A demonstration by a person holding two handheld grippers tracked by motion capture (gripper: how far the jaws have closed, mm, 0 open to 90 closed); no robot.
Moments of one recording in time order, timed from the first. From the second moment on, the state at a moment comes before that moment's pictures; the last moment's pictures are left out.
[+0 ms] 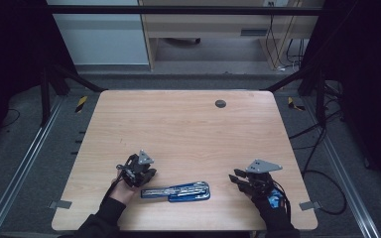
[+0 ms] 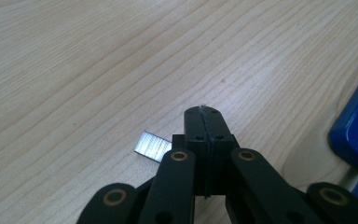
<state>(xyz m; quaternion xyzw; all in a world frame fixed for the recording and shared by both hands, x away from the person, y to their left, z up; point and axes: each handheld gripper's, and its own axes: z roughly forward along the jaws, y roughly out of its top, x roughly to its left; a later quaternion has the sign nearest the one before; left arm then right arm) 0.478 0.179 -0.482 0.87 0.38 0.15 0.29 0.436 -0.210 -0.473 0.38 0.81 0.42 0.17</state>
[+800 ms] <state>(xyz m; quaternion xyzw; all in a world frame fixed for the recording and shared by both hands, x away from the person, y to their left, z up) 0.466 0.198 -0.479 0.87 0.38 0.15 0.26 0.436 -0.210 -0.473 0.38 0.81 0.42 0.17</state>
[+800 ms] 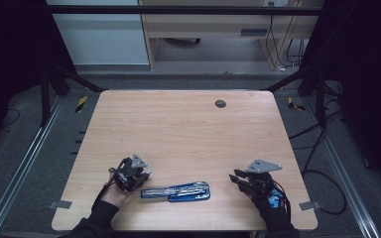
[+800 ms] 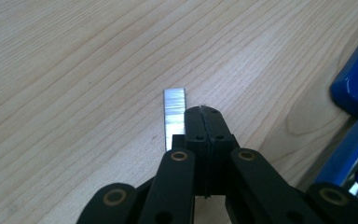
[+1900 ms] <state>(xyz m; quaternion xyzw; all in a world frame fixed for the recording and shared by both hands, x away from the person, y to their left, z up) 0.494 0.198 -0.469 0.89 0.38 0.13 0.23 0.439 -0.211 -0.474 0.38 0.81 0.42 0.16</state>
